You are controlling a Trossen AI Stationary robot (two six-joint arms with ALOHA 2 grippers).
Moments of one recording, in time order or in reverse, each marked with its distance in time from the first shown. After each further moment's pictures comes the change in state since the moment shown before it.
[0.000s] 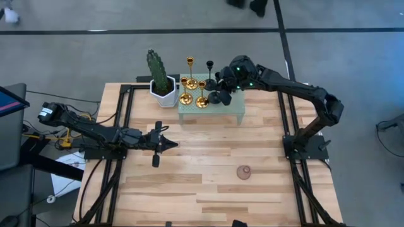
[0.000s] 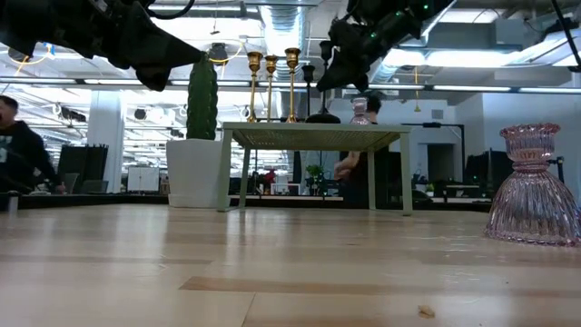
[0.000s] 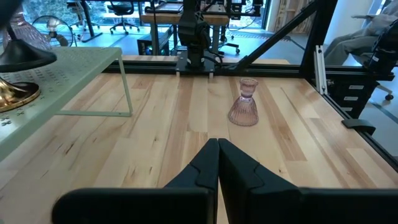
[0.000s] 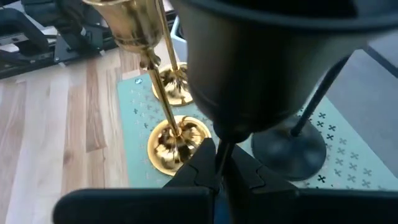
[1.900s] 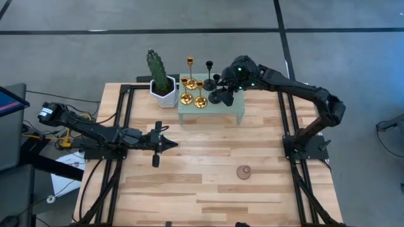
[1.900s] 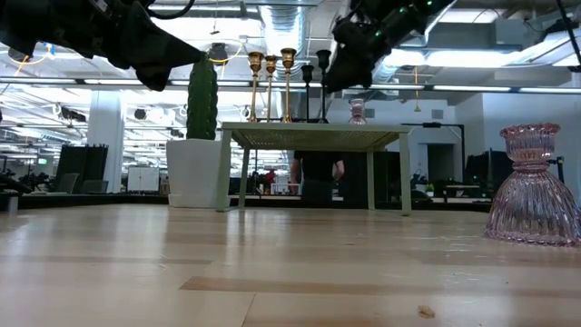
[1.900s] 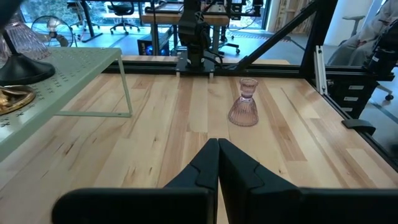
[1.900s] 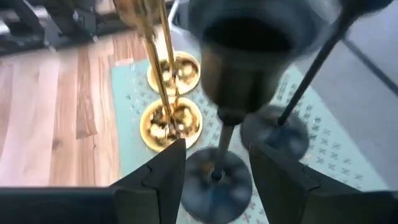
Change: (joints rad) left arm 0.000 0.000 0.000 0.001 0.000 0.000; right arm 0.005 -0.026 -0.002 -0.047 0.031 -0.061
